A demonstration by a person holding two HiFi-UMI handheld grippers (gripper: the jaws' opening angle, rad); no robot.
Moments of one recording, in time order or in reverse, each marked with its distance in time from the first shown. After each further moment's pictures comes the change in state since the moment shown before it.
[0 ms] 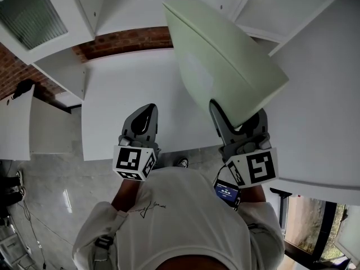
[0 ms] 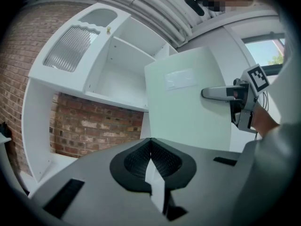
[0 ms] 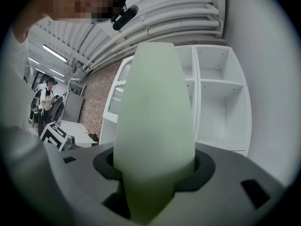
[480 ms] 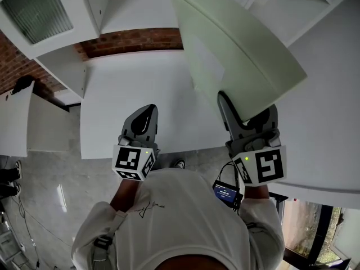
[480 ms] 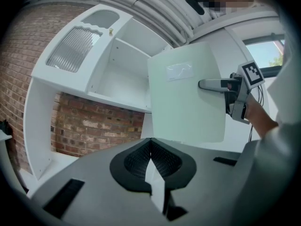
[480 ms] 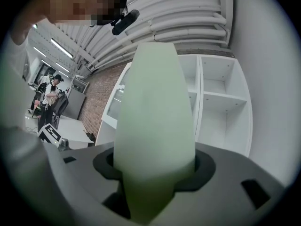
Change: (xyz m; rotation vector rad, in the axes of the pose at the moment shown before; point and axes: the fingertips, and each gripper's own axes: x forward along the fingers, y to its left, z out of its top) left arm -0.006 0.003 0.000 -0.019 -0.012 0.004; right arm 0.004 -0.010 0.036 -0.086 -0.056 -0.010
